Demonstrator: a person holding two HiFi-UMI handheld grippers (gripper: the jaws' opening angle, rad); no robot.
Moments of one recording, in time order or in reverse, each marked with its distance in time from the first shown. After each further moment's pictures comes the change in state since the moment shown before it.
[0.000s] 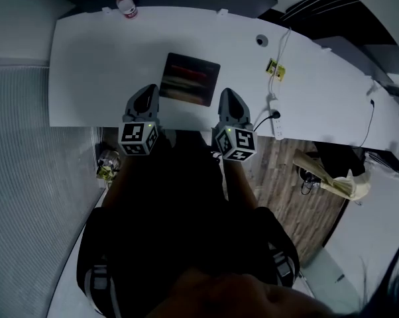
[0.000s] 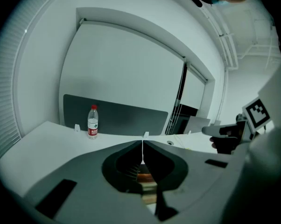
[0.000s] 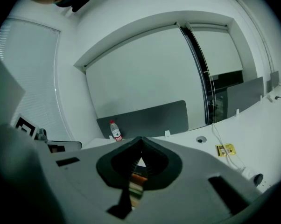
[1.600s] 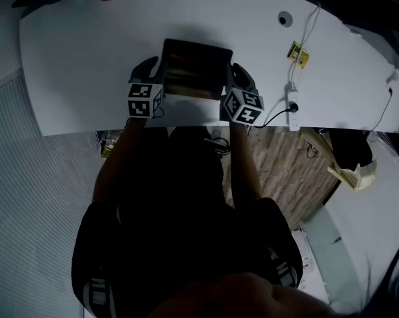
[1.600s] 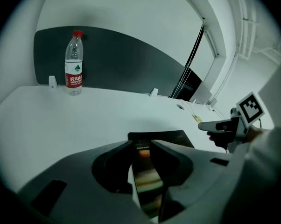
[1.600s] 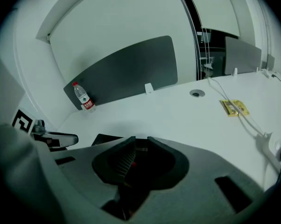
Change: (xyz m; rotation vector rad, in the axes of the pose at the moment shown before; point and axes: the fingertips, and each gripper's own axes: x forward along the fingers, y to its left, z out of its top) left arm 0.173 0.069 -0.154 -0.021 0.468 -0.113; right arm 0.150 -0.092 -0.172 0.125 0.419 -0.141
